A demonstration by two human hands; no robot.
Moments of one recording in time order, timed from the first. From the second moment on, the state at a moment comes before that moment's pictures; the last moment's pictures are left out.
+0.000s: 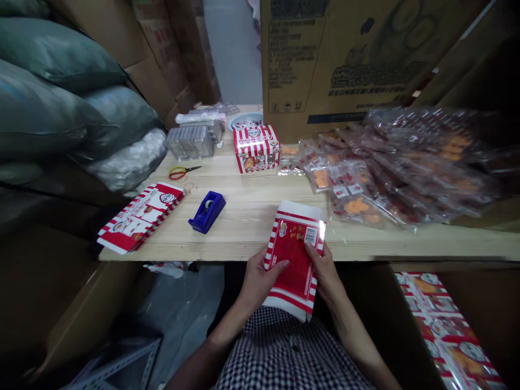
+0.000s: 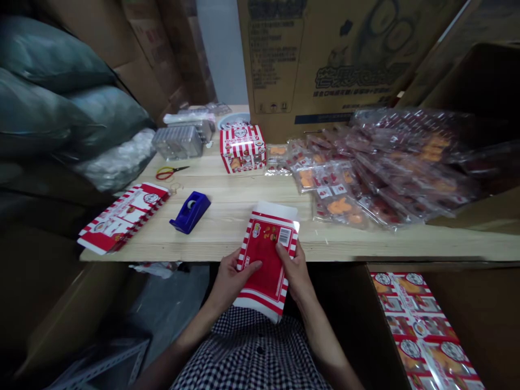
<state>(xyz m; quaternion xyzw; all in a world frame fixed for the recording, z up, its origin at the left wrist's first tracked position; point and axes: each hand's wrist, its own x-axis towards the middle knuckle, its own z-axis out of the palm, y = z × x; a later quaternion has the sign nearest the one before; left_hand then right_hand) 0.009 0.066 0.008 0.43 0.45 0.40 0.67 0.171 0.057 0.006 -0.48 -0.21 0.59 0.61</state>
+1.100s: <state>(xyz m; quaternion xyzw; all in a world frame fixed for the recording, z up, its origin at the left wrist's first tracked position) -0.004 0.102 0.010 0.43 0.41 0.48 0.65 0.174 0.068 0.010 -0.46 -0.28 0.60 0.60</state>
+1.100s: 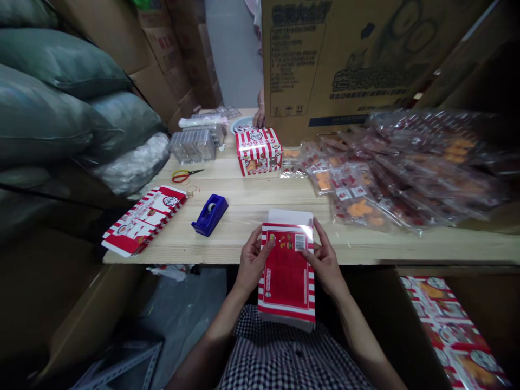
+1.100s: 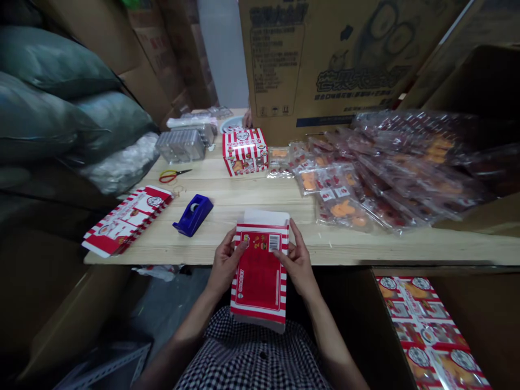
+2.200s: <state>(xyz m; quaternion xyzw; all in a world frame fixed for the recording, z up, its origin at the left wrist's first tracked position) -0.035 0.087 -0.022 0.44 0.44 0.51 0.59 0.177 0.060 -0.037 -0.51 -0.37 0.53 0.57</state>
